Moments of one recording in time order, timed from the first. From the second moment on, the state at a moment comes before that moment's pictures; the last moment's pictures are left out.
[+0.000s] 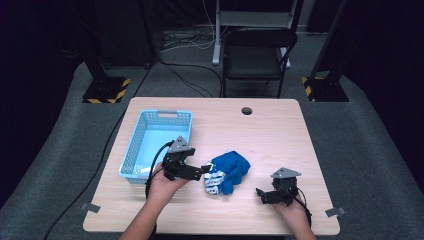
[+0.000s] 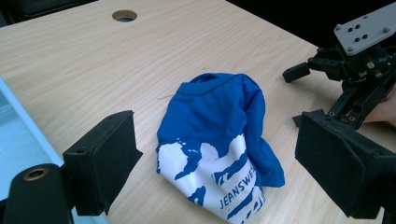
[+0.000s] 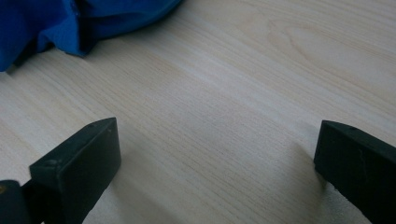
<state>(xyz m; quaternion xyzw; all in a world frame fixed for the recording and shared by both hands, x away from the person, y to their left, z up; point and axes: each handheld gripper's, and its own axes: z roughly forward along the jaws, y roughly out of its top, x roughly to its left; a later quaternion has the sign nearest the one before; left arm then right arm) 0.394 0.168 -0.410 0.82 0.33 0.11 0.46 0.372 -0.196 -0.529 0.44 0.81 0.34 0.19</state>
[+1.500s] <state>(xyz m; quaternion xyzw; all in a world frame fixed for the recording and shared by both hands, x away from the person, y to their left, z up) 0.395 0.239 -0.427 0.79 0.40 0.12 0.45 0.372 -0.196 -0.529 0.44 0.81 0.34 0.19</state>
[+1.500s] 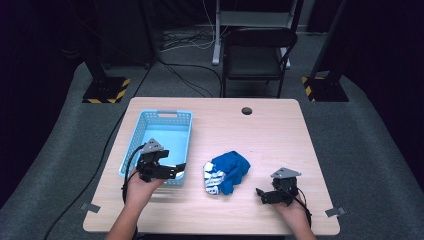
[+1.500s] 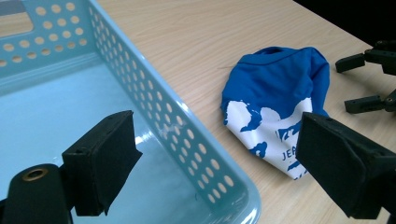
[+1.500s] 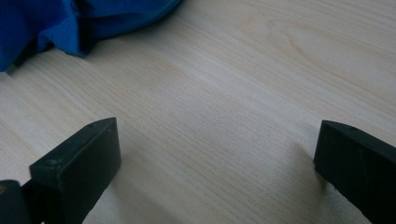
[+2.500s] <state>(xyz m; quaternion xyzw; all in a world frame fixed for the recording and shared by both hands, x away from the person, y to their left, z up) 0.390 0.301 -0.430 0.74 0.48 0.13 0.46 0.372 -0.196 -0.529 0.44 0.81 0.34 0.19</state>
